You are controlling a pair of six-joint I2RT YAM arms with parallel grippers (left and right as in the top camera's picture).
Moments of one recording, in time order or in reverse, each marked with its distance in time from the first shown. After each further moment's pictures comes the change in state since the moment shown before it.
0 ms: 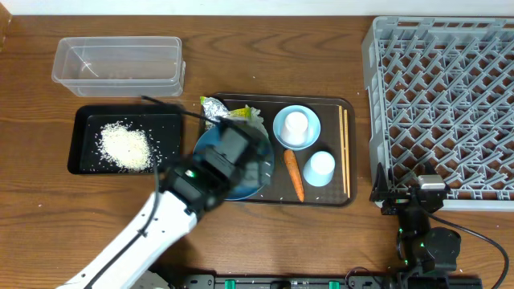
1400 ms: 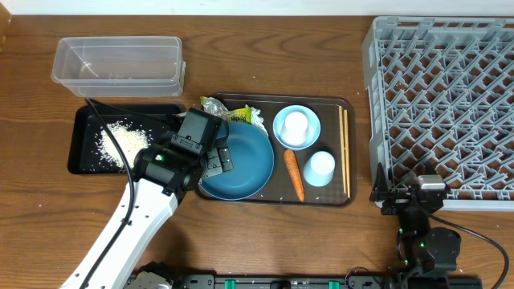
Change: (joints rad) left arm 0.209 0.001 0.000 -0.136 -0.068 -0.013; right arm 0.000 0.000 0.000 0.000 0.000 0.000
